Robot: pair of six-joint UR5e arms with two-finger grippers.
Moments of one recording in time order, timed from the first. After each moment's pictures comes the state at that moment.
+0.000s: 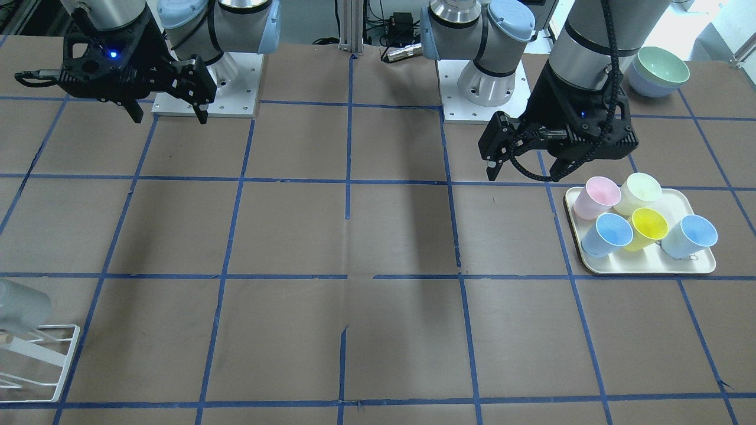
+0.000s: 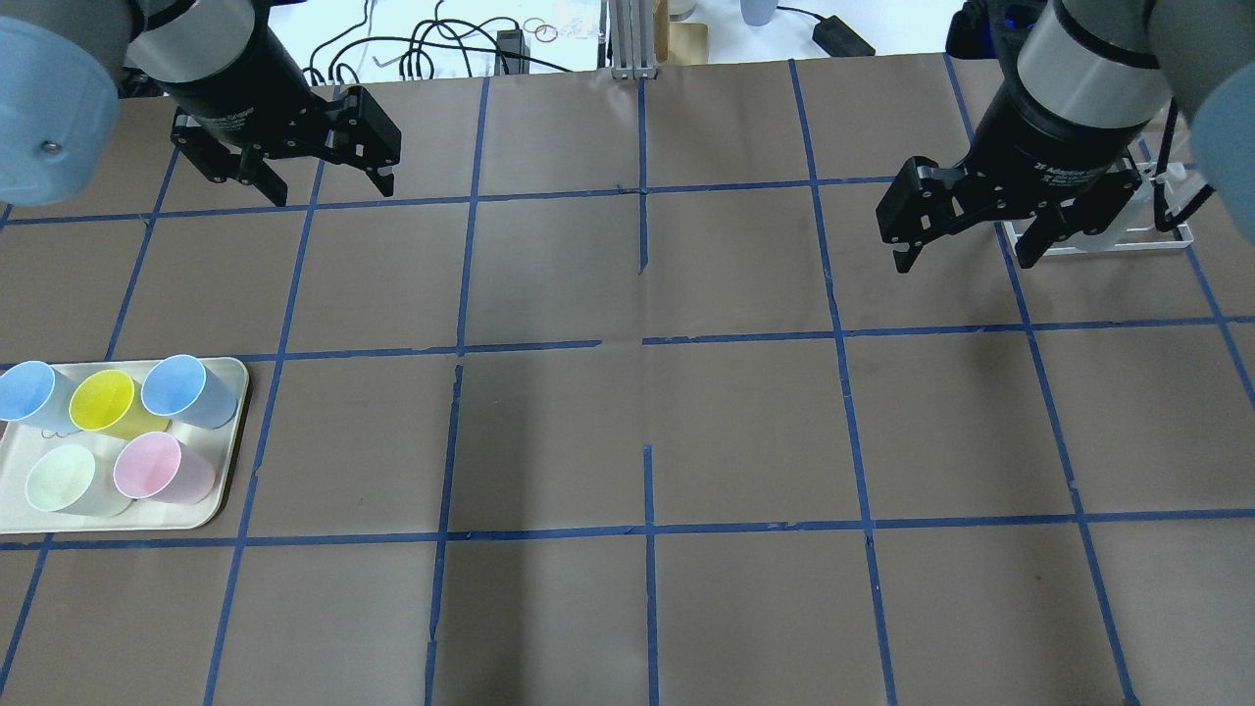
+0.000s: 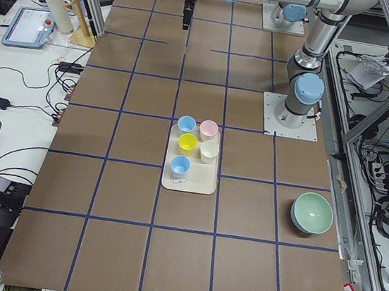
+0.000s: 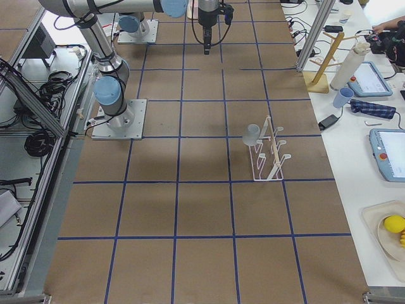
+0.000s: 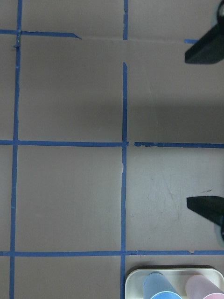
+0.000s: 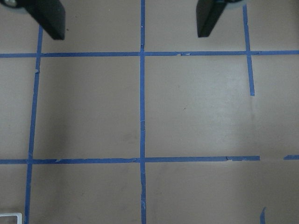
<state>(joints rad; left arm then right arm) -1.55 -1.61 -1.52 -1.48 1.54 -0.01 1.55 -1.68 1.63 -1.52 -1.56 -0.02</state>
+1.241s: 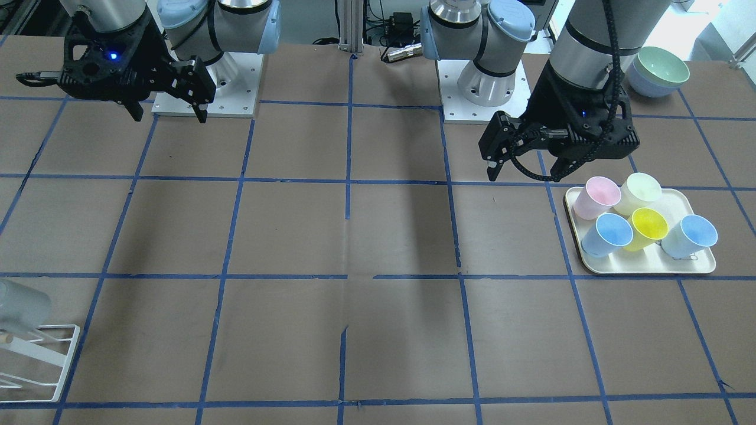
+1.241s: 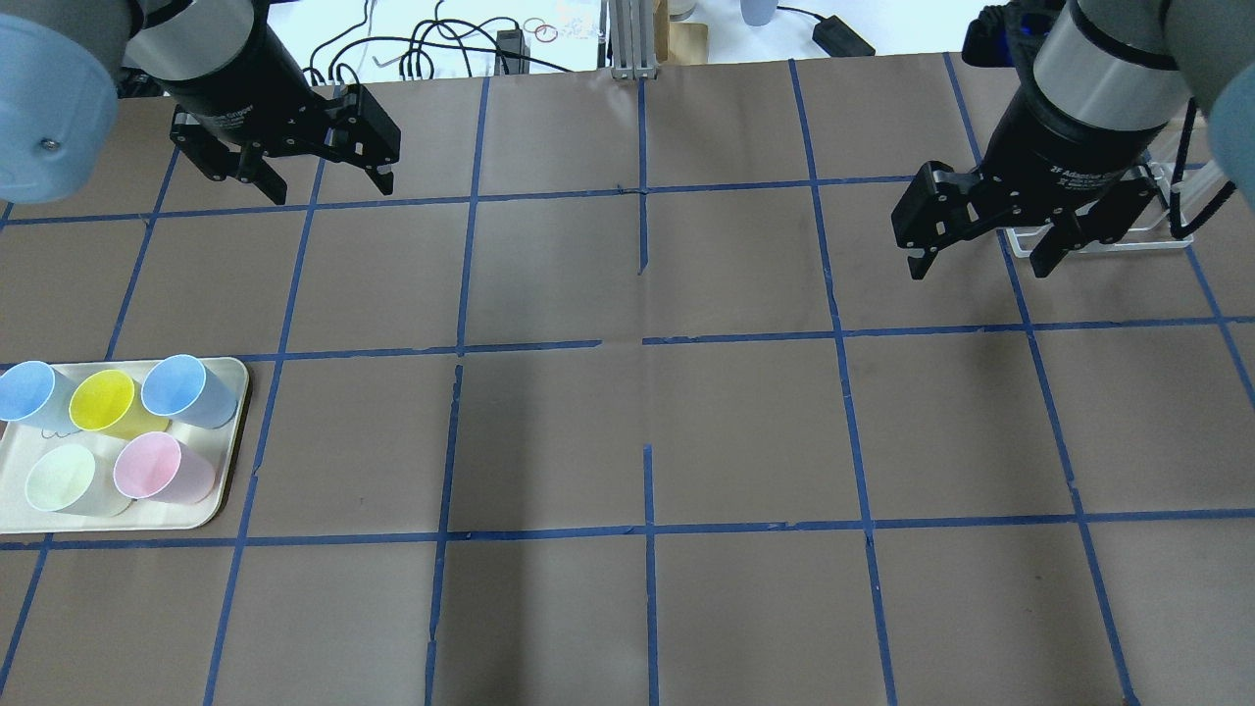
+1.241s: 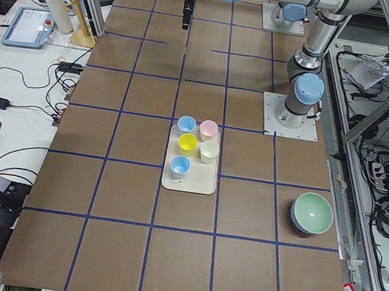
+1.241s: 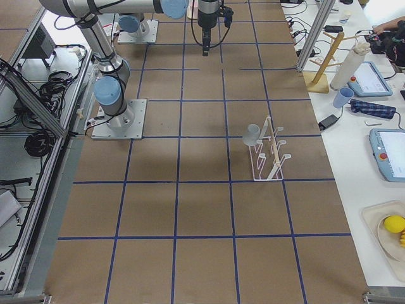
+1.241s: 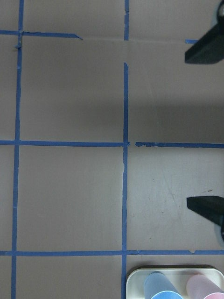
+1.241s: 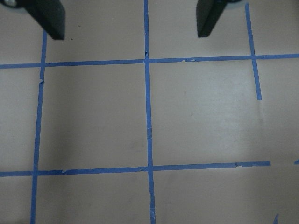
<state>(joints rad) -1.55 -1.61 -1.52 -1.48 1.54 -0.01 1.51 -1.68 1.63 -1.48 -1.56 -0.03</state>
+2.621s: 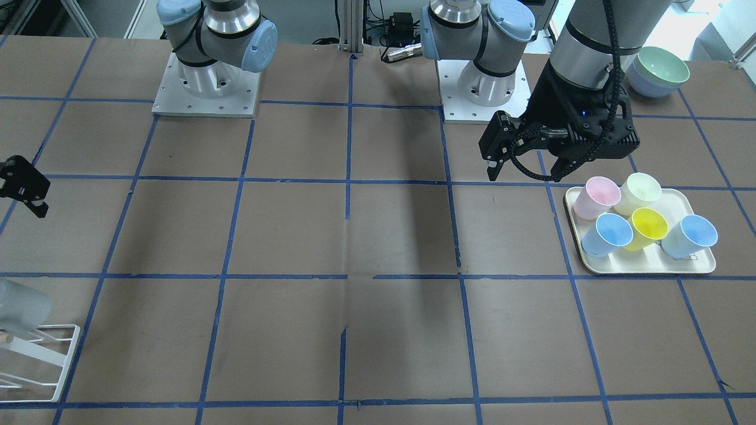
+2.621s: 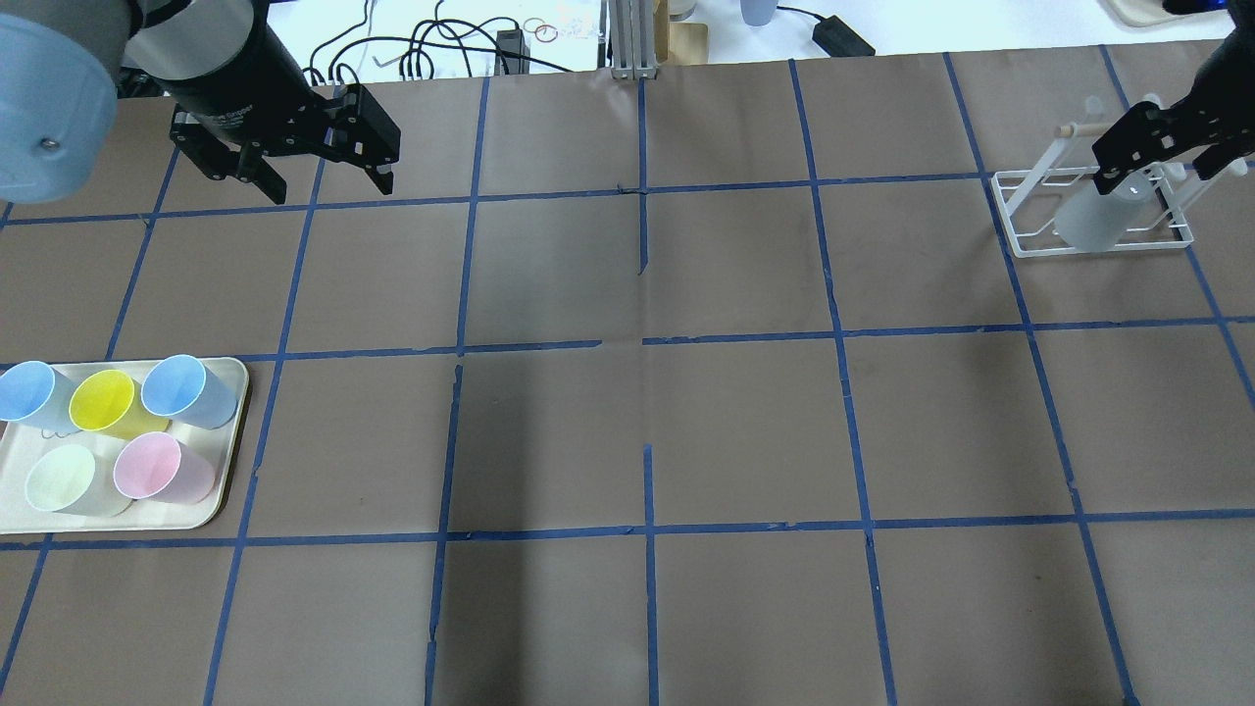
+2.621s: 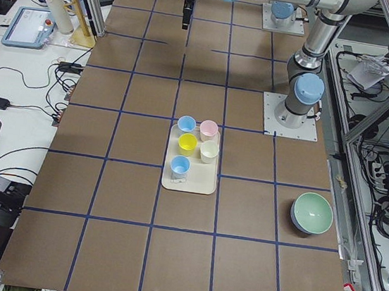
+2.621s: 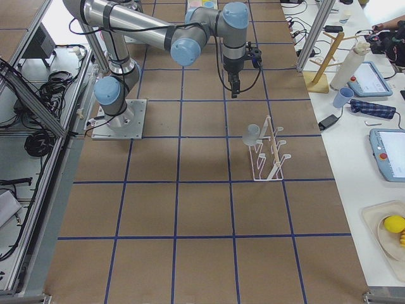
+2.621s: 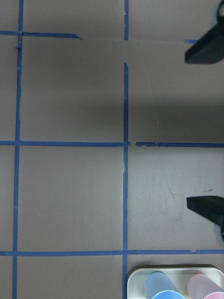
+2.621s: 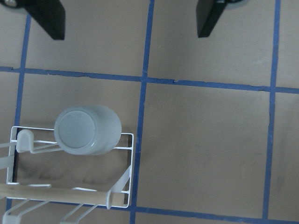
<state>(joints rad) -1.55 -1.61 -1.52 -1.48 1.54 0.00 1.15 -1.44 1.62 -1.87 -1.56 -0.52</state>
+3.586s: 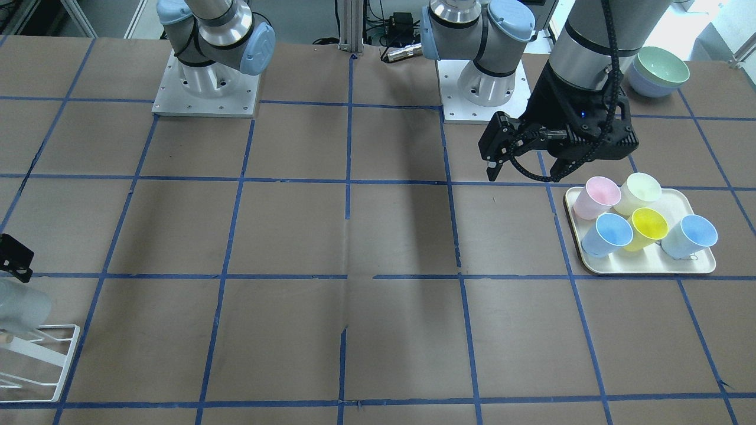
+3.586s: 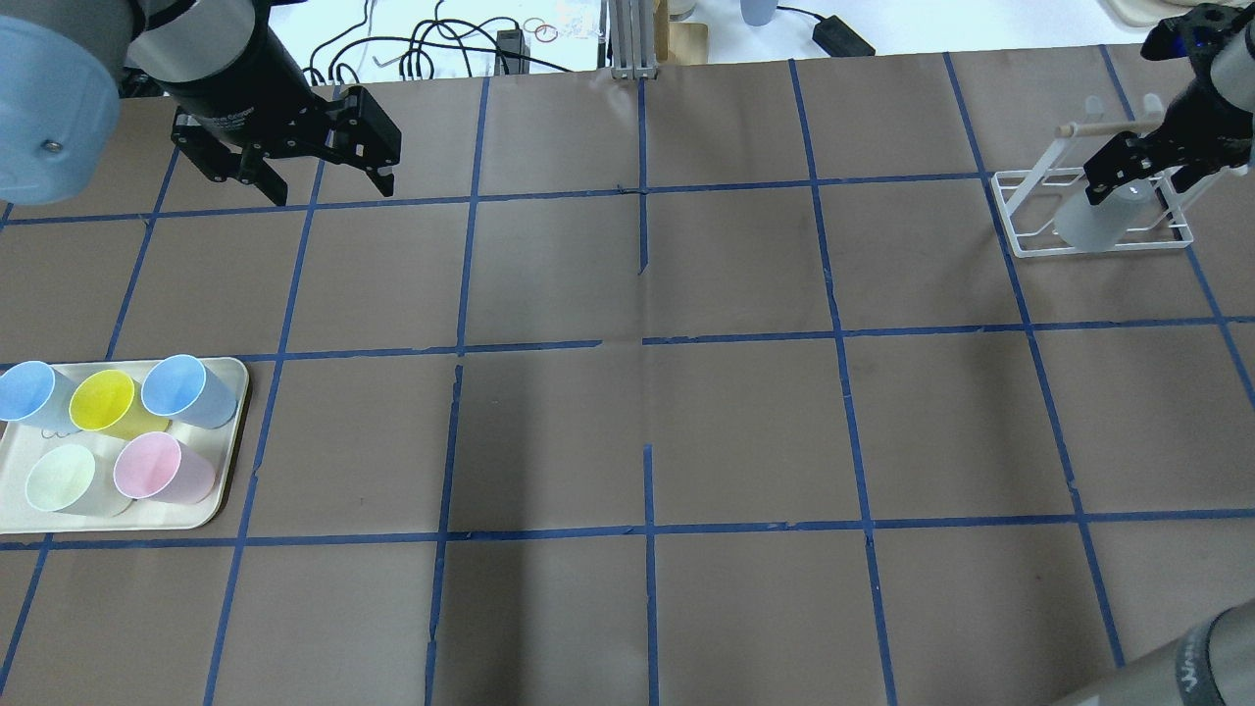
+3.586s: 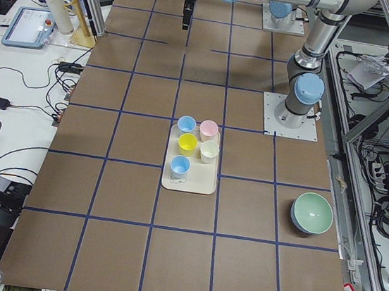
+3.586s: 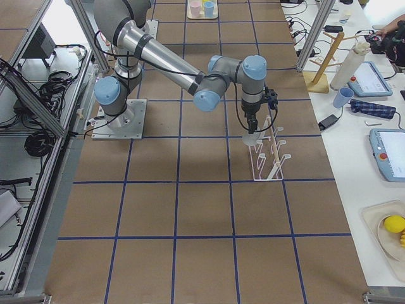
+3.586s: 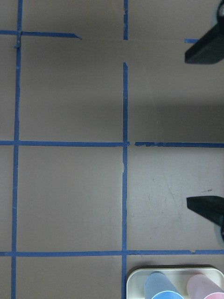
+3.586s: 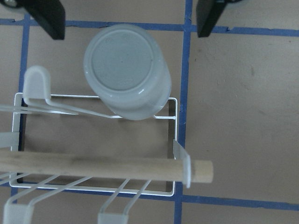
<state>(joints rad) -1.55 -1.61 -1.52 -1.48 1.54 0.00 1.10 -1.23 1.61 -2.08 -1.56 -0.55</state>
